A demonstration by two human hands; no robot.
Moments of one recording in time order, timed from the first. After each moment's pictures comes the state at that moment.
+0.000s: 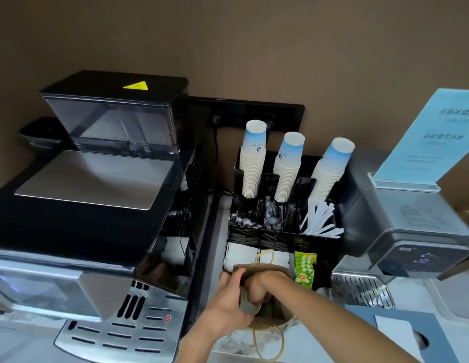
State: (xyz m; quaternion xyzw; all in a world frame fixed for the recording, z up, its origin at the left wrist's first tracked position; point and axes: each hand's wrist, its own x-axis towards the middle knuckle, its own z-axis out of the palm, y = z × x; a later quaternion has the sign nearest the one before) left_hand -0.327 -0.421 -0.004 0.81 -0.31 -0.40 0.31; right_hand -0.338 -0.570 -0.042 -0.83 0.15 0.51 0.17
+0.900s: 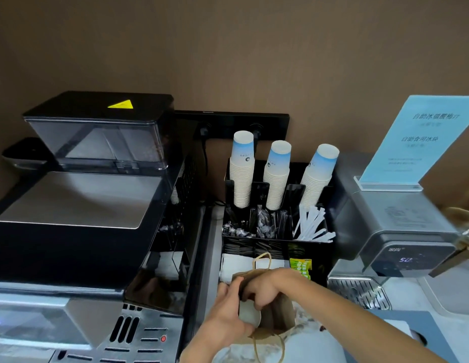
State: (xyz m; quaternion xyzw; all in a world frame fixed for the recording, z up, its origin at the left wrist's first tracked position) left_hand -0.323 -0.431 0.006 0.80 -0.31 -0.43 0.28; right_hand -0.347 -0.591 0.010 -0.85 0.05 0.50 0.12
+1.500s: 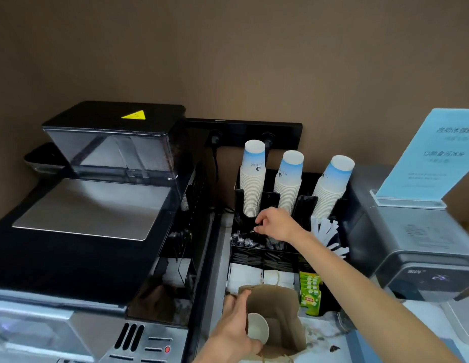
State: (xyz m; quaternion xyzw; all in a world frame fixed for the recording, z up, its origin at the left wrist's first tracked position) left_hand -0.323 -0.437 0.004 0.82 -0.29 -0.44 0.24; right_hand -0.279 -0.683 0.052 -0.92 0.24 0.07 0.30
